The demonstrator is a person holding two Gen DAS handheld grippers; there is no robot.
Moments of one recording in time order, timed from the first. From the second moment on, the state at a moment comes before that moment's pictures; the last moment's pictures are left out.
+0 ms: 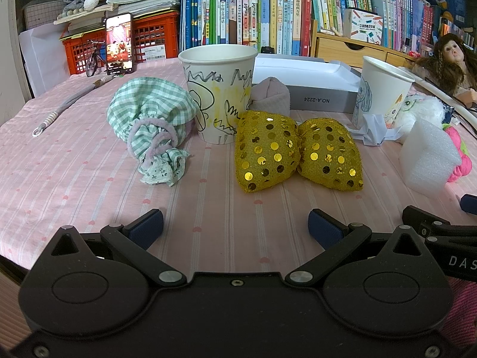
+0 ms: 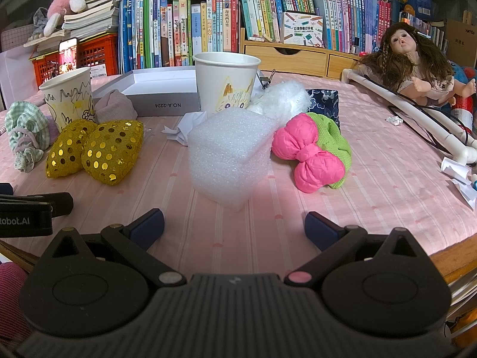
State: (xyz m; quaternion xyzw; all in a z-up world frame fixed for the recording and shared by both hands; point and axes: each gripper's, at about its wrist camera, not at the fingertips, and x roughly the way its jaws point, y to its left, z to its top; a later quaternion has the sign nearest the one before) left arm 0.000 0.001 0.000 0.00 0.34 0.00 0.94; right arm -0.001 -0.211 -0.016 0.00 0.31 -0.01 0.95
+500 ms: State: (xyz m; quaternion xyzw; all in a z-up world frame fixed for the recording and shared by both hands) left arm 0.001 0.001 0.000 0.00 0.34 -0.01 0.94; right arm 0.001 -0.210 -0.014 0.00 0.32 -0.01 0.95
